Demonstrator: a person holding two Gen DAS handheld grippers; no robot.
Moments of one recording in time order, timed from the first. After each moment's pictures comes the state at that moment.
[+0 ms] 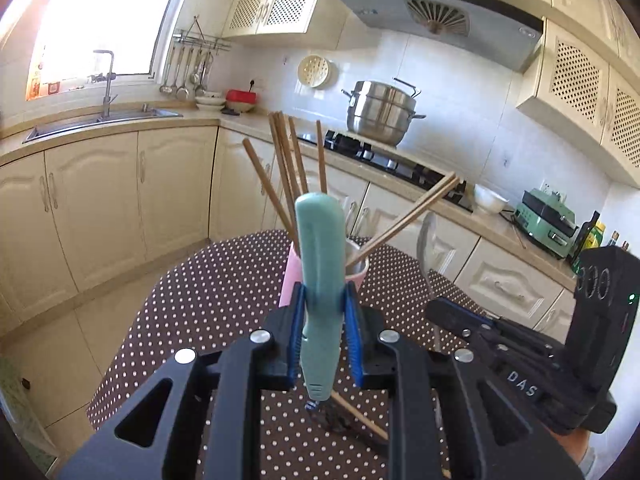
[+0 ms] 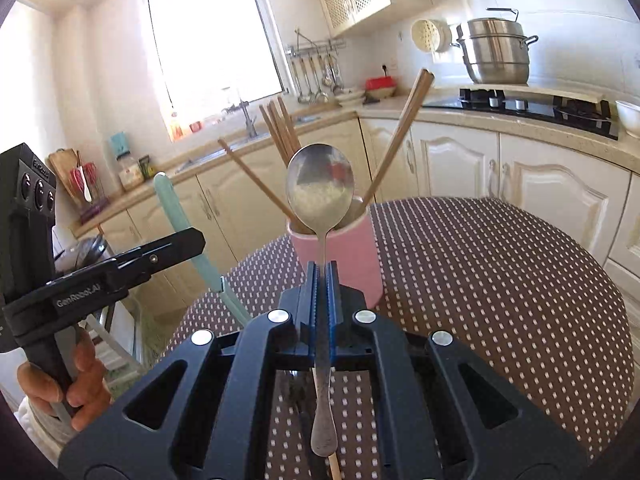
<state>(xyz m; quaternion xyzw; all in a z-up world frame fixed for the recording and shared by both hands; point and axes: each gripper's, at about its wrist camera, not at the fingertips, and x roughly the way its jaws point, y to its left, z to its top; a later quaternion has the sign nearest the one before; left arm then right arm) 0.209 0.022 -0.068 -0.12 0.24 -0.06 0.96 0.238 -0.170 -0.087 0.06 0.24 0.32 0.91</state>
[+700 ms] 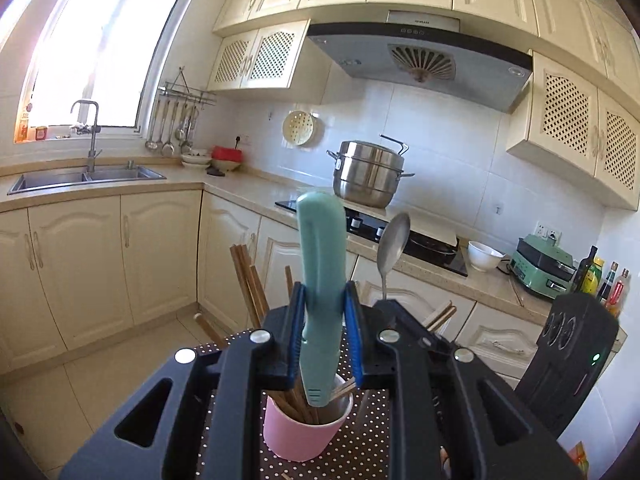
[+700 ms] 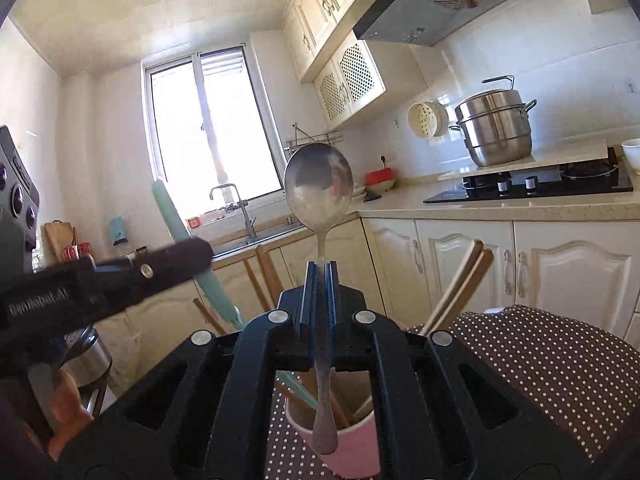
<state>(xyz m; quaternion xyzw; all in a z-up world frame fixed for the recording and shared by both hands) 0.278 0.009 0.004 -0.11 0.15 -0.06 0.98 0.299 -0.140 -0.044 0.14 0.08 0.30 0.94</state>
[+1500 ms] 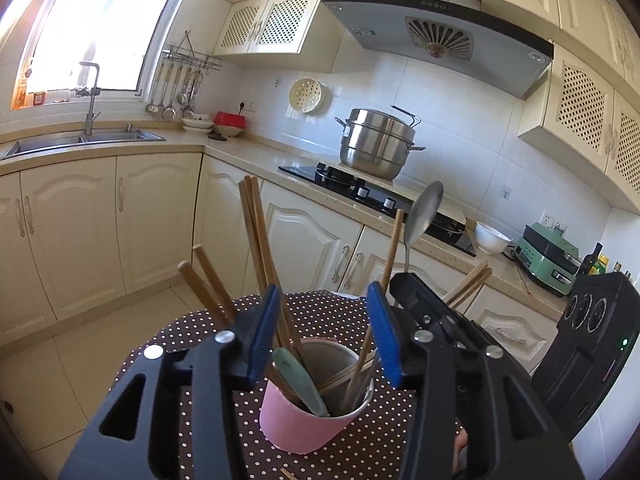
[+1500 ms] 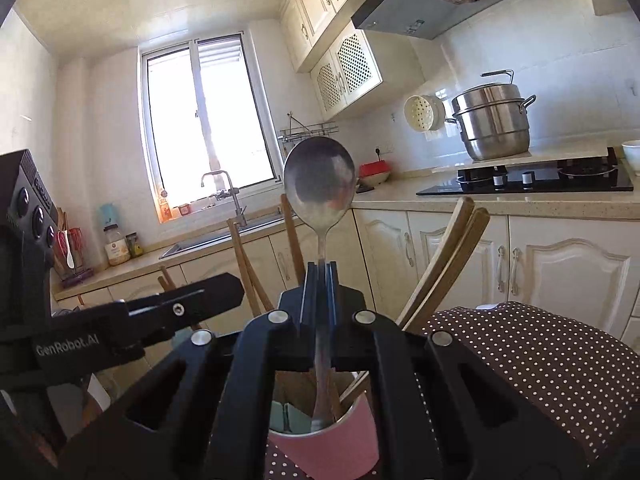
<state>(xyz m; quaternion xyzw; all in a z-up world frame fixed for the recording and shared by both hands) 0.307 0.017 -0.042 -0.13 0.20 -0.06 0.97 0.309 -0.136 -0.064 0.11 0.09 0.29 0.95</state>
